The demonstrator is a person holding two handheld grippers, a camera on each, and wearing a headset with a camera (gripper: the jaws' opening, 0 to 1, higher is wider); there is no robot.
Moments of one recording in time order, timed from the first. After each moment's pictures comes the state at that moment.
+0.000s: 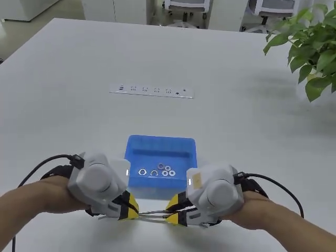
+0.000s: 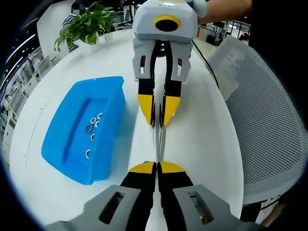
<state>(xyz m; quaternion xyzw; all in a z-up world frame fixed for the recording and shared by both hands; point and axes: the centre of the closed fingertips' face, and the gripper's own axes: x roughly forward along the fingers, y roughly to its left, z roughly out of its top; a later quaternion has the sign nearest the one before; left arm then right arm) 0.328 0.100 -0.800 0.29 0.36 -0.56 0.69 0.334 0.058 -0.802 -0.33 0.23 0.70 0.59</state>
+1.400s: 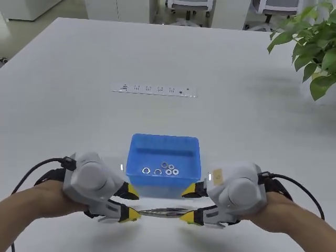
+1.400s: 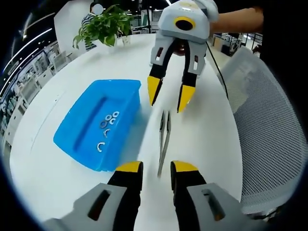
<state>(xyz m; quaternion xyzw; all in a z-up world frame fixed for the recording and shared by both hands) 0.333 0.112 -0.779 0.24 0.34 -0.51 0.75 0.349 0.030 -0.774 -0.32 0.23 0.66 0.64</state>
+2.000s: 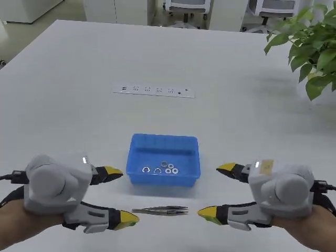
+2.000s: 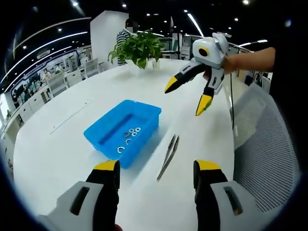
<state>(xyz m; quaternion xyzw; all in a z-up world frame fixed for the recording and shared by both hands) 0.327 0.123 -0.726 0.14 0.27 -0.42 0.86 0.373 -0.019 -0.728 -0.23 0.22 0.54 0.78</state>
